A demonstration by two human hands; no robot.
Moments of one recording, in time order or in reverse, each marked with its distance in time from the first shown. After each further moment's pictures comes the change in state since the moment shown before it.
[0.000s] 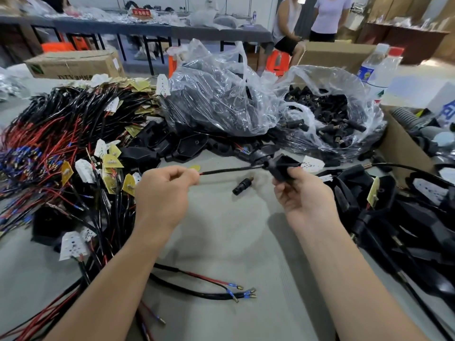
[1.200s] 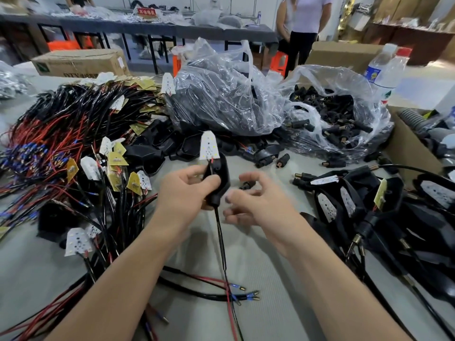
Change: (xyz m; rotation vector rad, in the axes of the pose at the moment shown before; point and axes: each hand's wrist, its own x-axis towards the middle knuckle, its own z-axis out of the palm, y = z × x) left_hand -0.009 0.007 0.017 -0.346 -0.243 -0.191; right_hand -0.041 0.035 0.020 -0.563 -0.492 -0.008
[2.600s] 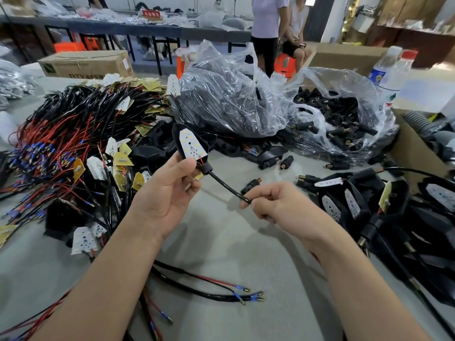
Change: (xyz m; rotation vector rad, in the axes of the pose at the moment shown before) left_hand 0.017 0.002 -0.037 -0.624 -0.234 -0.090; right_hand 0.003 -0.010 -0.035 -0.555 -0.133 -0.080
